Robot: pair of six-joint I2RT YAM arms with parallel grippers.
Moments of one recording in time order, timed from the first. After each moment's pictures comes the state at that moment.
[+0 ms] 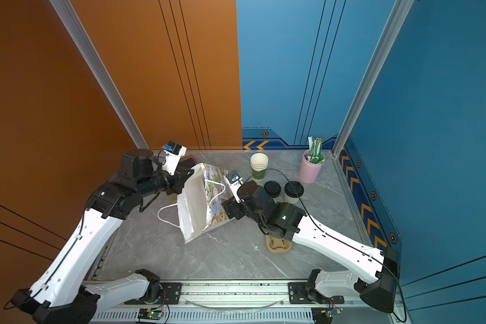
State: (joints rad) left arm -0.39 1.15 1.45 -0.79 0.21 -0.03; right arm 1.00 1.25 1.24 -0.49 0.30 0.12
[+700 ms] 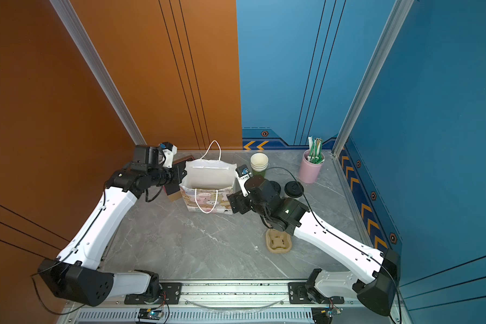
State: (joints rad) left arm -0.18 1.35 1.42 -0.82 0.22 -0.26; right arm 0.88 1.25 1.22 -0.51 0.19 0.22
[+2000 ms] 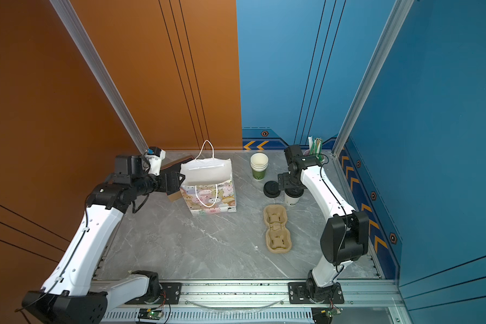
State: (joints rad) left arm -0.11 1.14 1.31 -0.80 0.22 -0.09; right arm 0.21 1.69 1.55 -1.07 0.17 0.17
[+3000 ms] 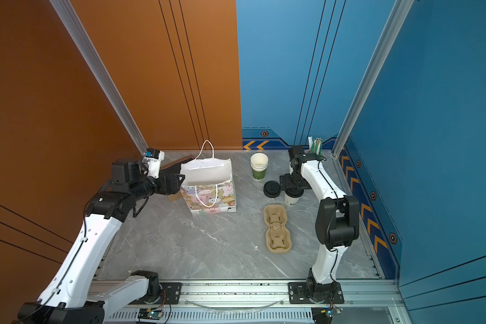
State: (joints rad) left arm -0.12 1.08 1.23 -0.70 0.22 -0.06; right arm 0.13 1.85 1.61 -1.09 0.07 0.08
